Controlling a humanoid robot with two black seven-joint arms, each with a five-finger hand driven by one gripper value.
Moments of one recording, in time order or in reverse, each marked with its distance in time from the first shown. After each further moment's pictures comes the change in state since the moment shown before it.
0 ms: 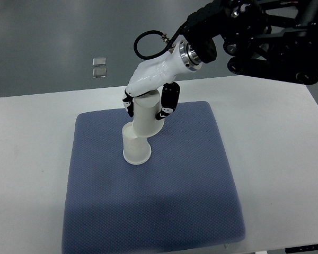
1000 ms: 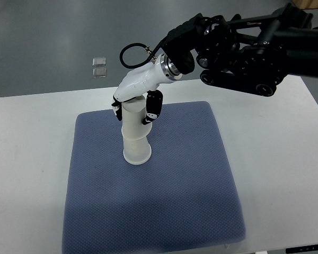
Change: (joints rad) left arm 0.000 0.000 0.000 0.000 0.000 0.000 0.000; right arm -0.102 0.146 0.011 -0.201 0.007 -0.007 0.002
